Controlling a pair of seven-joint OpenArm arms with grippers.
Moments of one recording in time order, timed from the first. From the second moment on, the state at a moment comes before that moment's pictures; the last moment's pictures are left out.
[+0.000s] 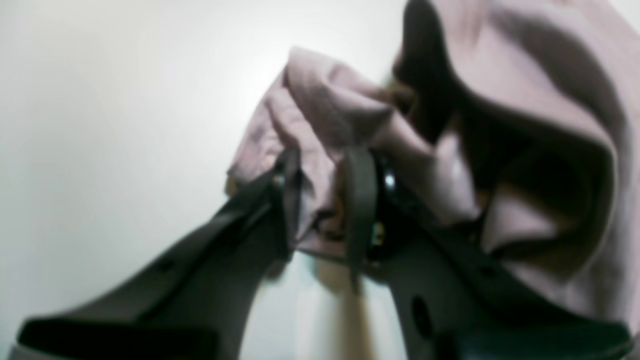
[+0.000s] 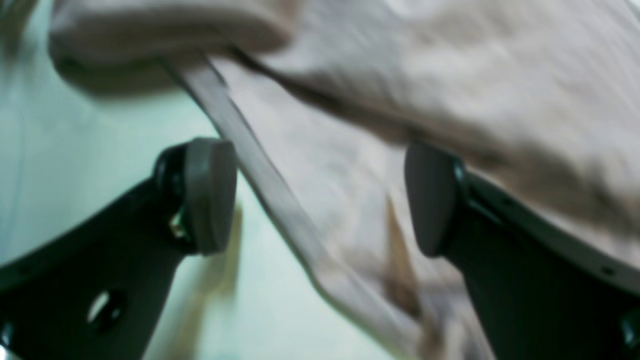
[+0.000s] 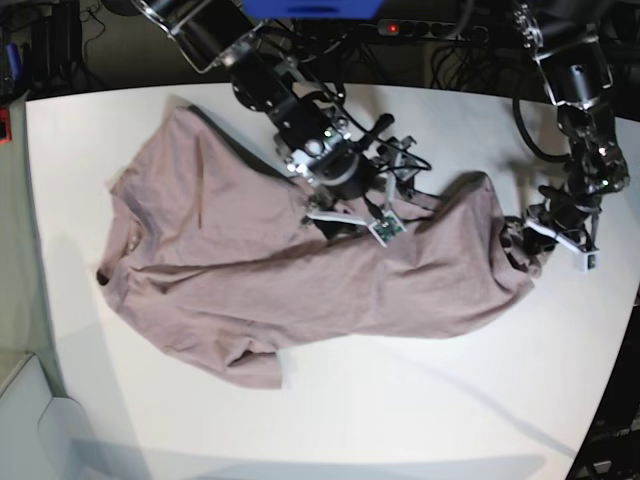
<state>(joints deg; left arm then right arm) -6.0 -18.6 -24.5 59.1 -21.2 -27.4 28.4 3.8 -4.9 -38.3 81.3 -2.8 1.3 -37.9</state>
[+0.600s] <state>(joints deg) 2.2 -18.7 -24.8 63.4 -23.5 -28.0 24.1 8.3 -8.1 -47.9 67.8 -2.6 1.3 -24.7</state>
